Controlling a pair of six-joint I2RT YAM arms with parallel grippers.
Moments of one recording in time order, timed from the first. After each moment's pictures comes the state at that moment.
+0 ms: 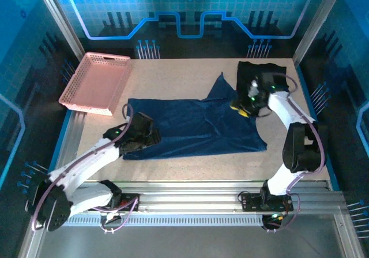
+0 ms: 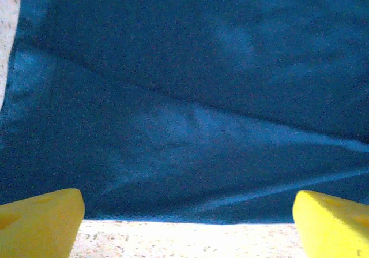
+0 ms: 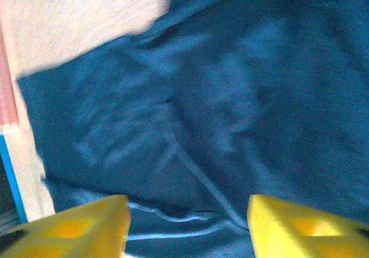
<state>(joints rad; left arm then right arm) -0.53 1.15 0.75 -0.71 -0.14 -0.89 0.00 1.68 1.19 -0.74 -0.46 0.51</state>
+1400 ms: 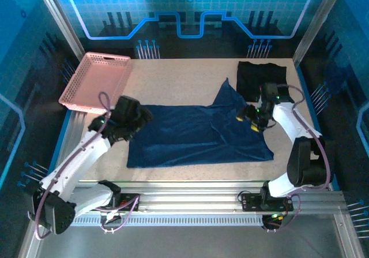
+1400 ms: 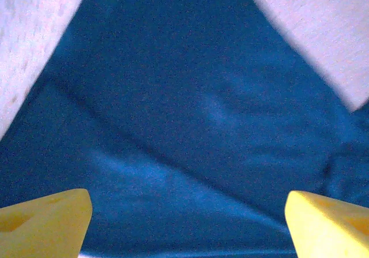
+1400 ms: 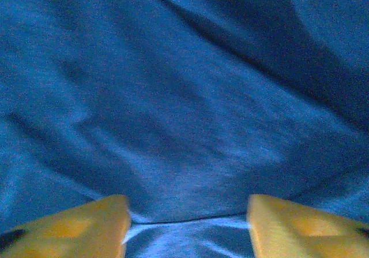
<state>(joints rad) -0.31 1.13 1.01 -0.84 -0.13 -1.05 0.03 1.50 1.13 -0.83 -0.30 0.52</state>
